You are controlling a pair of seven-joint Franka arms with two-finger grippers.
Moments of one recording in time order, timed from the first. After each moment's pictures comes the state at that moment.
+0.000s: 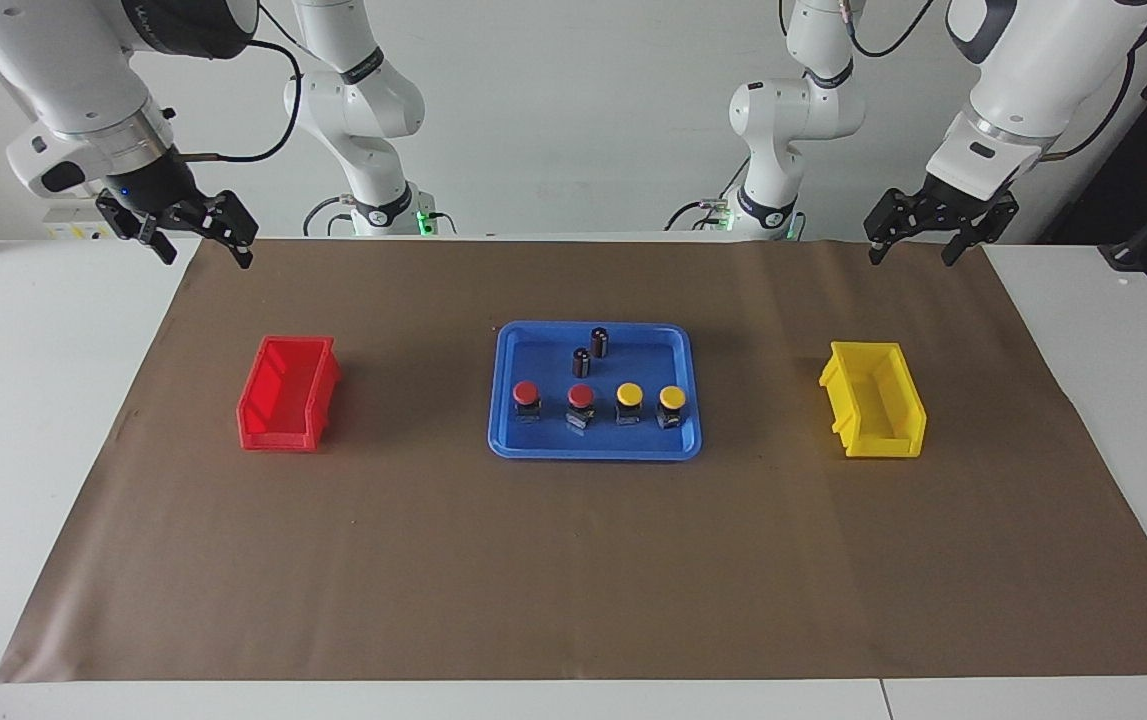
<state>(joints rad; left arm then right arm) -0.09 -0.09 -0.05 -1.67 -0.01 1.54 -0.03 -0.12 -0.07 0.03 -1.66 0.00 1.53 -0.01</state>
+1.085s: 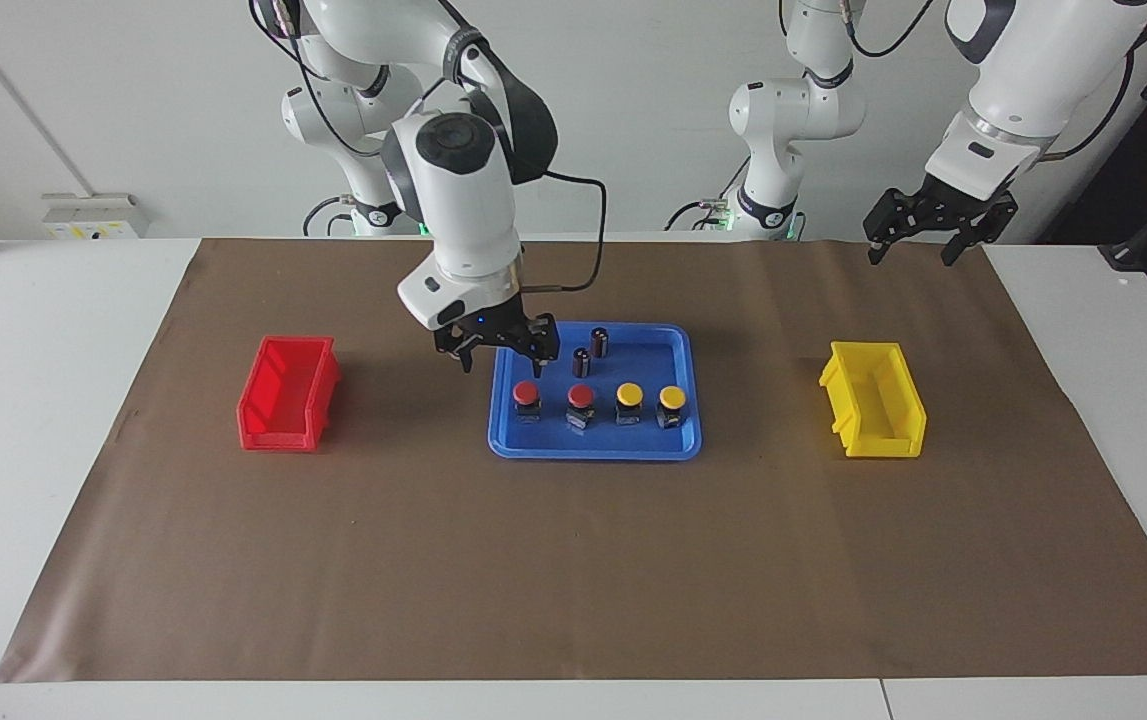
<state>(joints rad) -0.09 -0.09 -0.06 -1.67 -0.01 1.54 -0.03 0.43 0.34 0.05 -1.57 0.01 1.95 0.63</state>
